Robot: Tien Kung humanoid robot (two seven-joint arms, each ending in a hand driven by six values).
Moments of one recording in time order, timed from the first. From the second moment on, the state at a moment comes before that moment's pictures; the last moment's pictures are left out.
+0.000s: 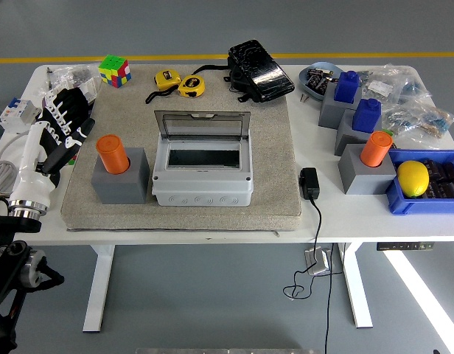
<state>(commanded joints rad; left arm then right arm) -0.11 0.16 -1.40 -1.33 1.22 0.14 -0.31 0.06 -0.08 1.37 0.18 -1.01 -0.13 -0.05</state>
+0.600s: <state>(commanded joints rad) -0.15 0.12 -1.35 -1.23 1.25 0.17 -0.32 0.07 -0.08 1.37 0.18 -1.01 -0.13 -0.05</state>
